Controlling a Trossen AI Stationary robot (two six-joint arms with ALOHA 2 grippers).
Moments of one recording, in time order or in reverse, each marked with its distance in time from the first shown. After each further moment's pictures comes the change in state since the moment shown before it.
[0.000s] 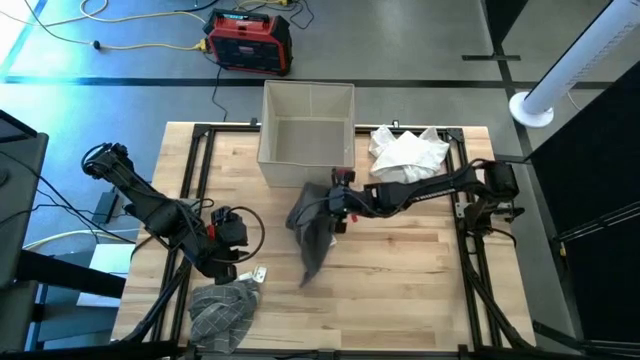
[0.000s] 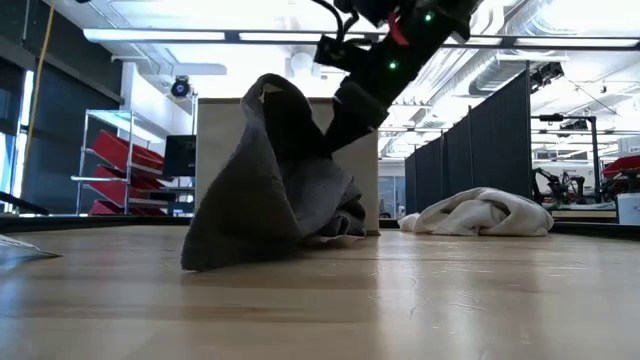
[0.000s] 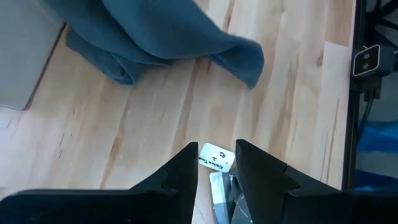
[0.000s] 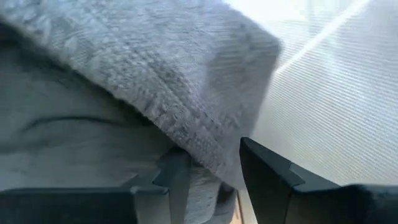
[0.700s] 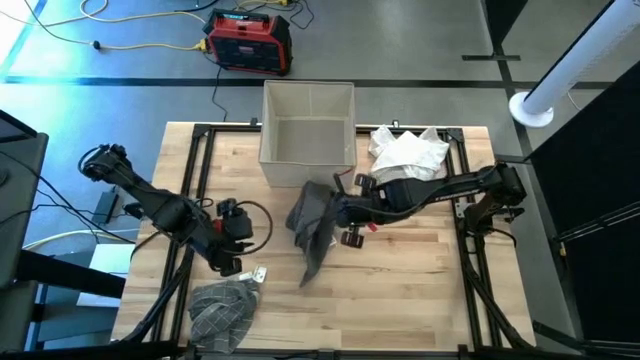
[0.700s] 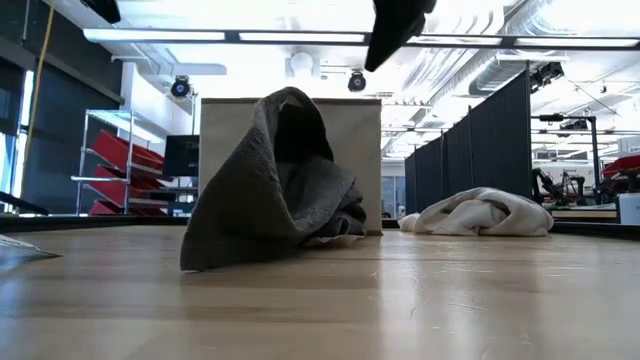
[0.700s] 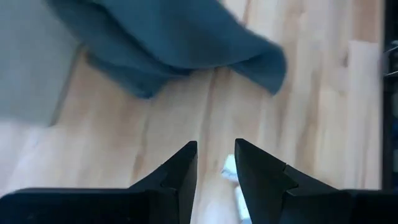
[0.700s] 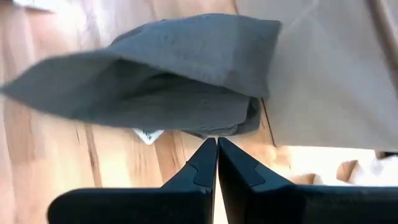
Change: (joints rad) left arm 0.100 0.002 -0.056 0.100 0.012 0.160; right arm 0.150 -0.036 0.474 -0.830 -0.057 0.430
